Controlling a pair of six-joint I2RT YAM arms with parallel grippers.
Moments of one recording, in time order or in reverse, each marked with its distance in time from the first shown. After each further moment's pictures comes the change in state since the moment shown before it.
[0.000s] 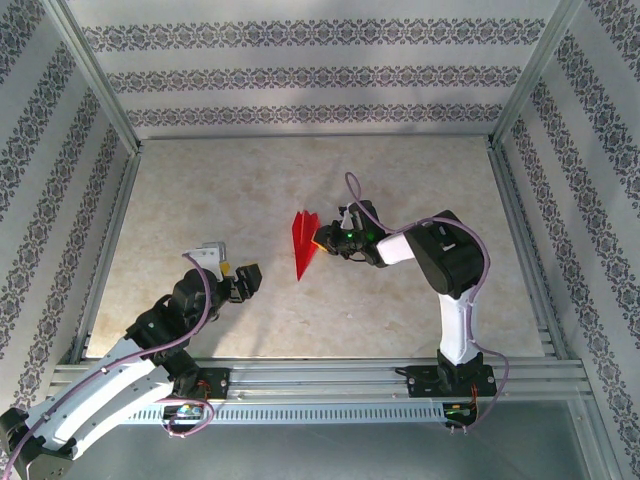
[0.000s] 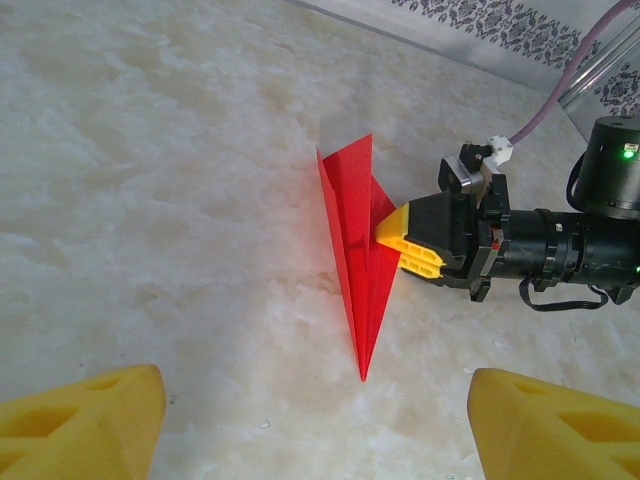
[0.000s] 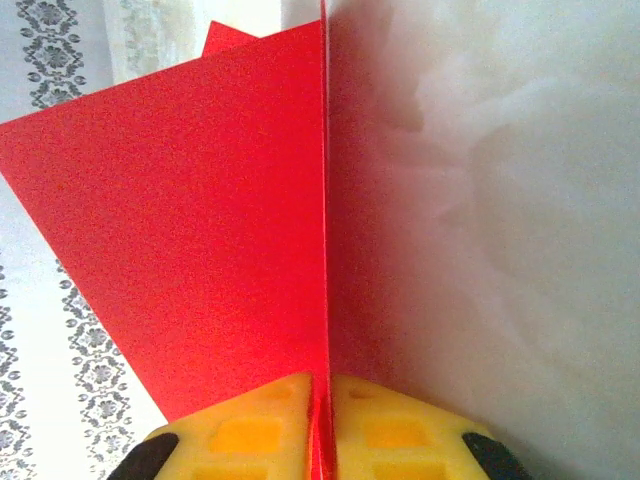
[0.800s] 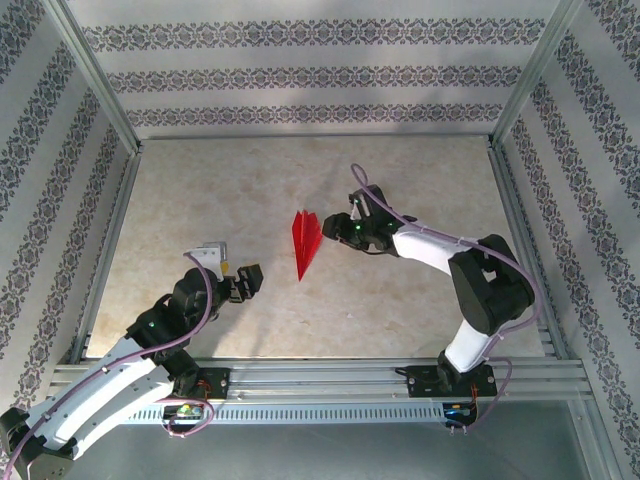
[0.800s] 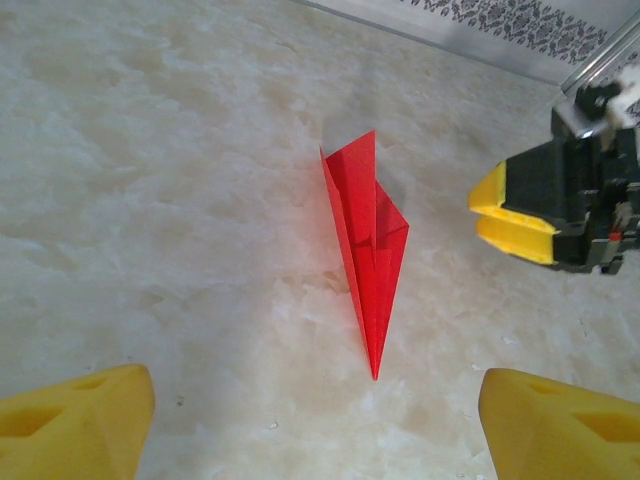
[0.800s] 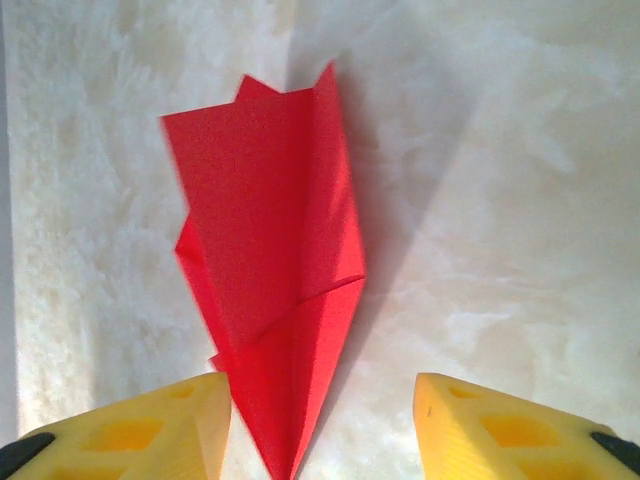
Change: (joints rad) left arm 0.007 0.006 0.002 -0.001 0.003 0.035; right arm 0.043 -0.341 0.093 -0.634 0.274 -0.282
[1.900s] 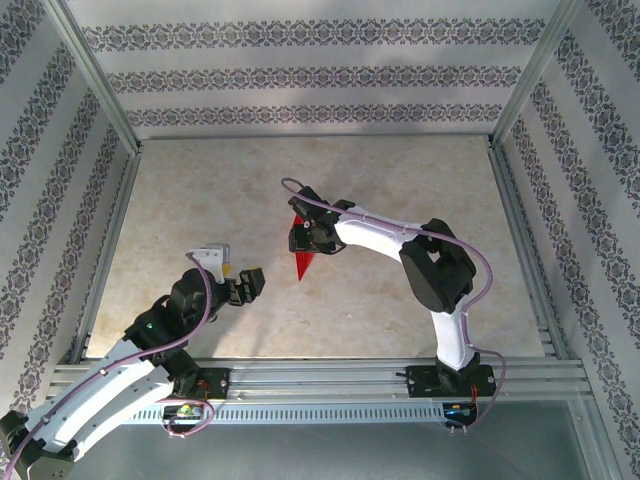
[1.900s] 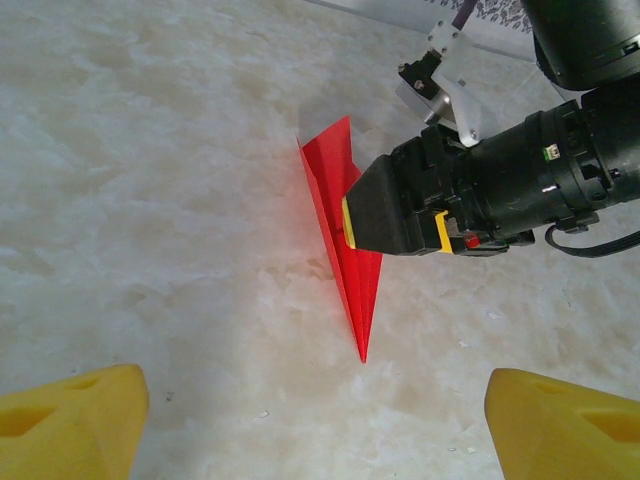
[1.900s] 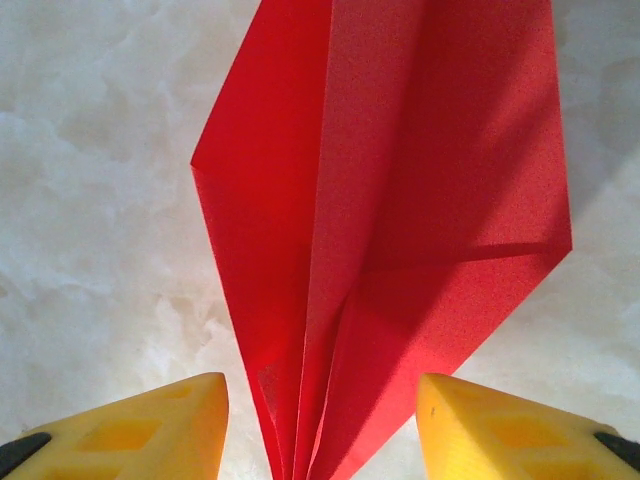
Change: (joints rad) left arm 0.006 -0.019 -0.001 -0.011 0.061 0.043; right arm 0.232 0.323 0.465 -0.454 0.264 -0.085
